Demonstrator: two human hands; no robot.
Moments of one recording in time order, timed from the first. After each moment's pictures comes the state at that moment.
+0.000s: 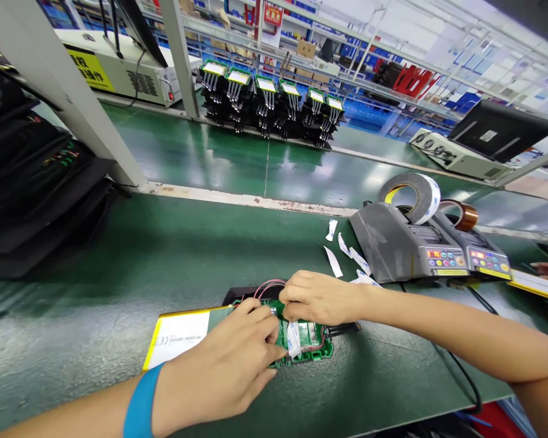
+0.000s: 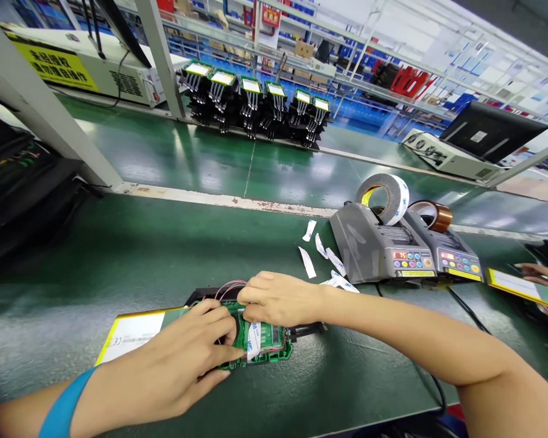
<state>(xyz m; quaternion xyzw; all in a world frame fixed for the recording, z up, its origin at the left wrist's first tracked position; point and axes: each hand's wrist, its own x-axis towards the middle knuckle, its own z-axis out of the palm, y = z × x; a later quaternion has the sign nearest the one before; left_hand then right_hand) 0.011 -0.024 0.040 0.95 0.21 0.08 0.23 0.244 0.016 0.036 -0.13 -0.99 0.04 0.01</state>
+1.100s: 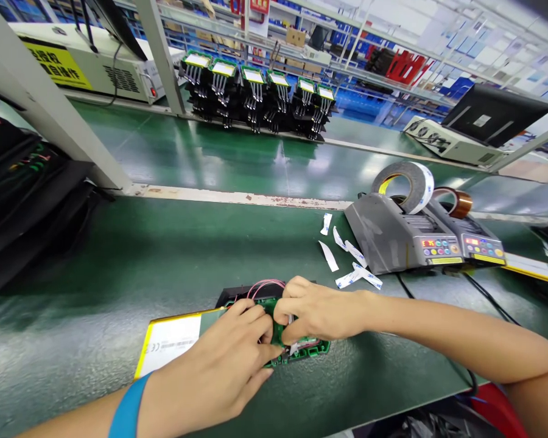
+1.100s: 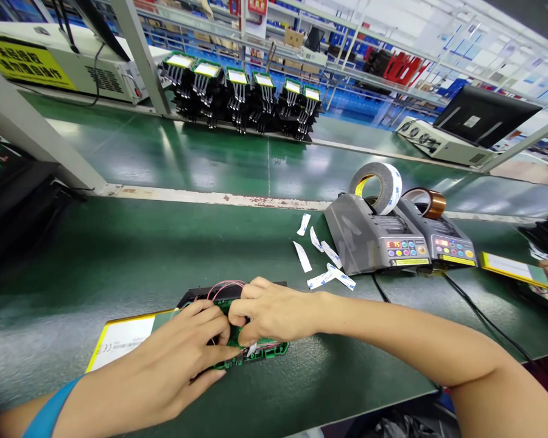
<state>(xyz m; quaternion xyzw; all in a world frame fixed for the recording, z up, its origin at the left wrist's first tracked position) 0.011 -0.022 0.040 0.92 0.23 0.02 0.30 0.246 -0.003 0.039 -0.15 -0.97 0.17 0.01</state>
